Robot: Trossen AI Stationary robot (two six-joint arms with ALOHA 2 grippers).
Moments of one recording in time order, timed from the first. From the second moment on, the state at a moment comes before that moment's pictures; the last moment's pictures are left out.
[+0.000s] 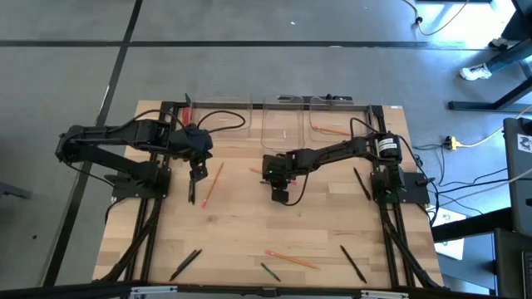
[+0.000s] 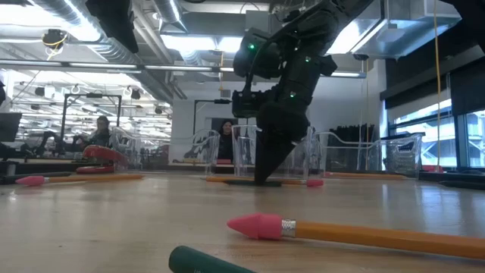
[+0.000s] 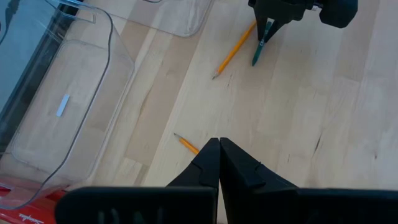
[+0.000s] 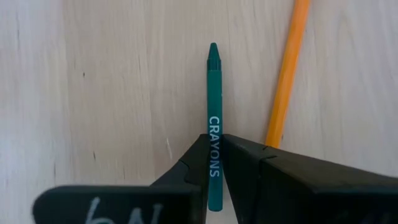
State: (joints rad) left arm 0.03 1.04 1.13 -1.10 -0.20 -0.28; right arm -0.03 2.02 1.29 -0.42 -0.03 0.07
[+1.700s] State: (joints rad) left arm 0.03 1.04 1.13 -1.10 -0.20 -0.28; right arm -0.03 2.07 1.29 -0.39 -0.03 -0.03
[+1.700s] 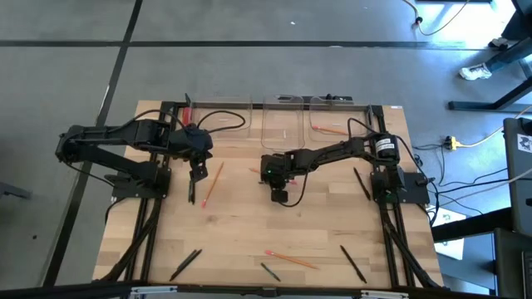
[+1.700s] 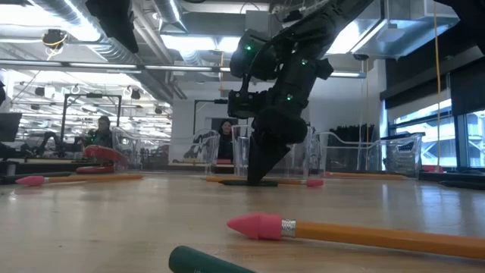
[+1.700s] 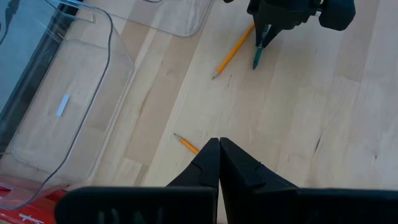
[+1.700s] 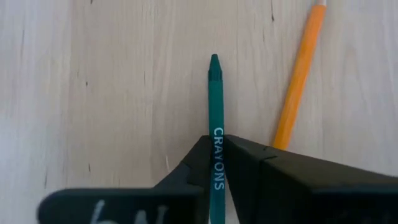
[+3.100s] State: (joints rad) left arm 0.03 1.04 1.13 -1.10 -0.20 -0.28; right arm -0.03 2.05 1.38 -0.44 -0.04 0.08
